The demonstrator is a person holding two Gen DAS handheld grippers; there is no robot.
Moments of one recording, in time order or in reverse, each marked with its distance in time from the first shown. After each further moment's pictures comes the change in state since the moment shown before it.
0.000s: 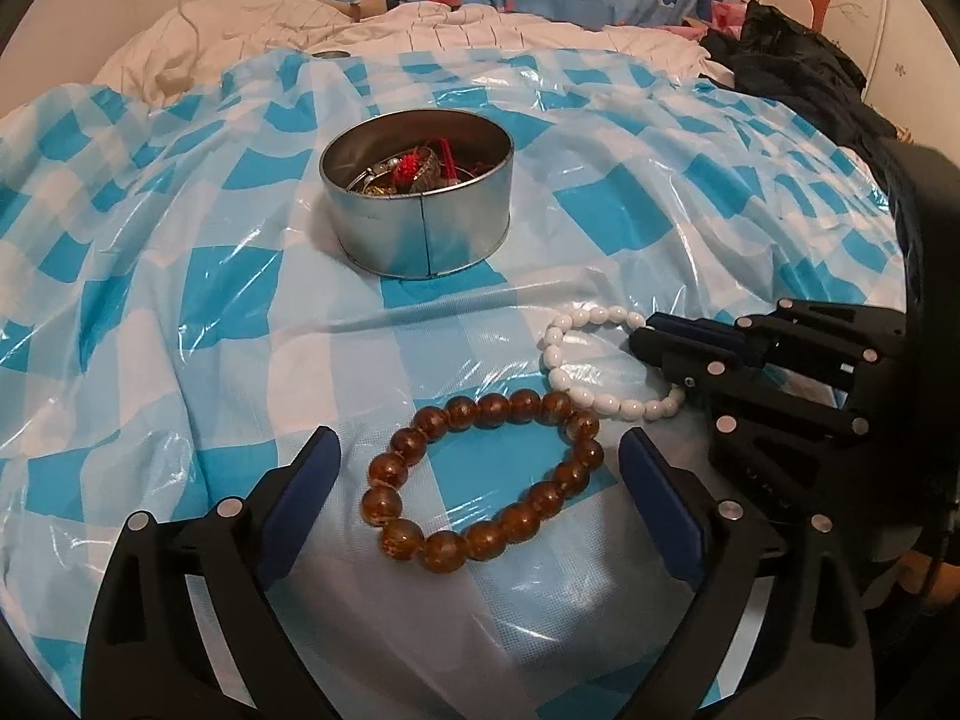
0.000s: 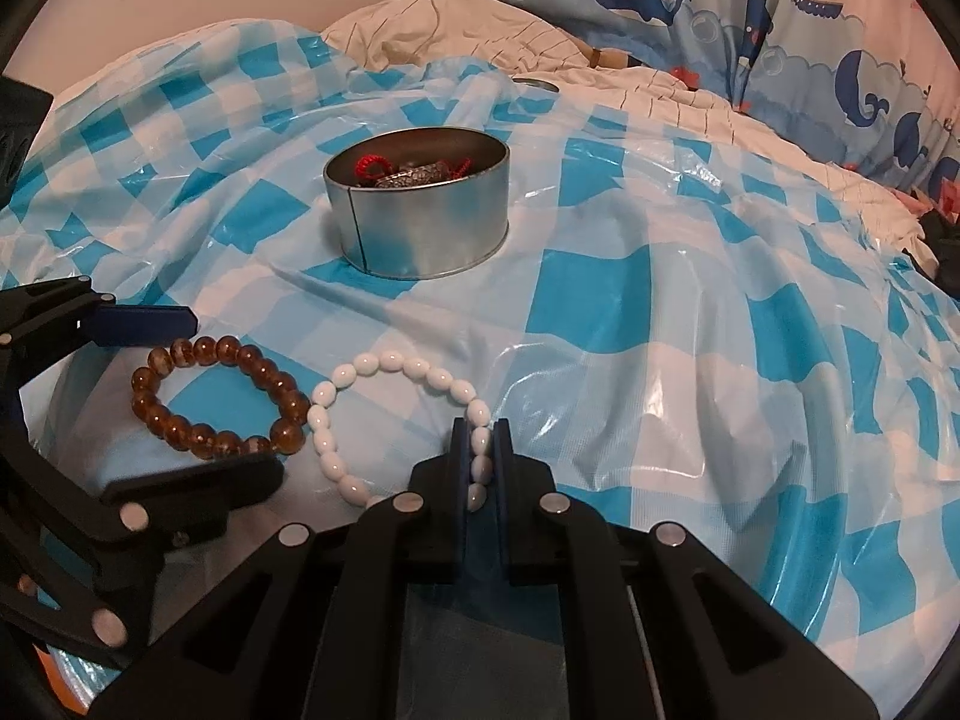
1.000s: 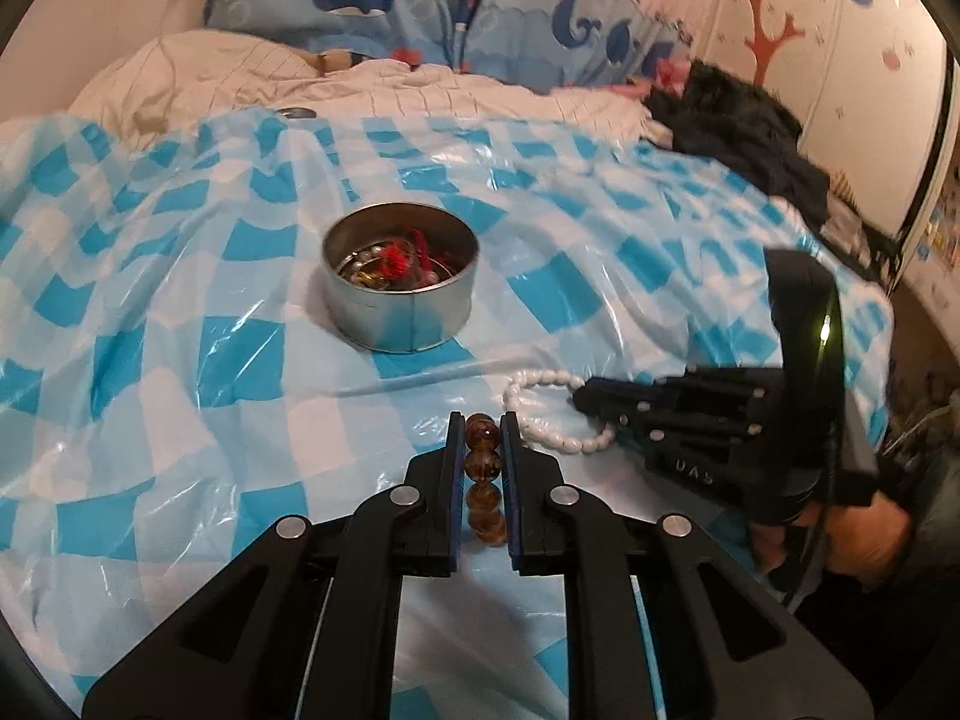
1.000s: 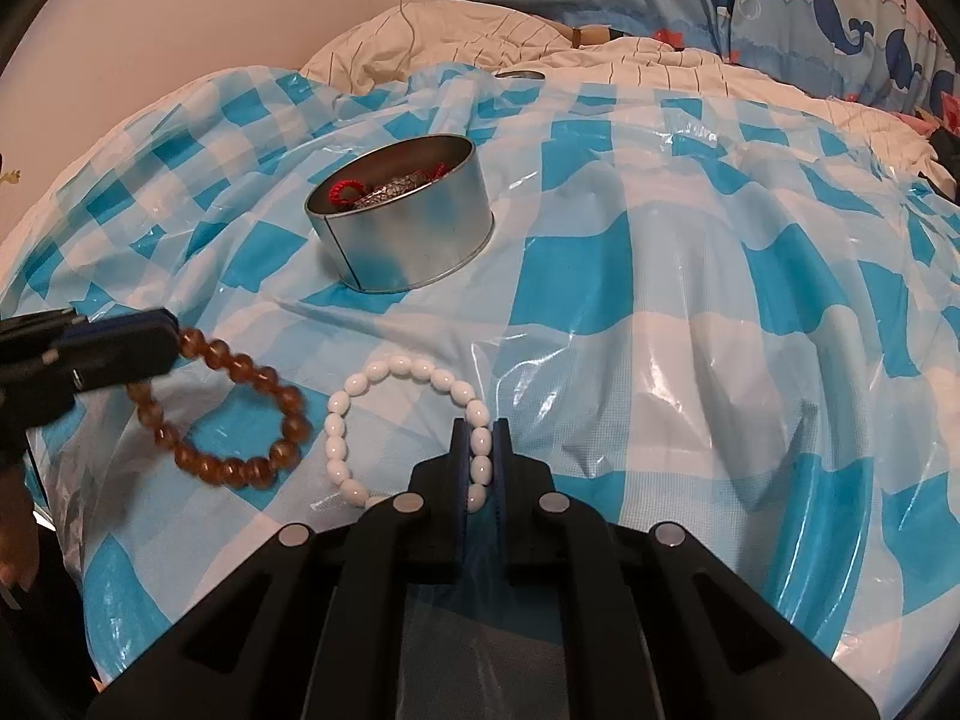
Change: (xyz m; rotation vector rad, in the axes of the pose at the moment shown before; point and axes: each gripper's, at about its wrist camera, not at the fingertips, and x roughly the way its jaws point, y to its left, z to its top) left arm -0.051 0.028 0.011 -0.020 -0.133 -0.189; right arm 0.002 -0.029 0.000 0.156 -0.001 0.133
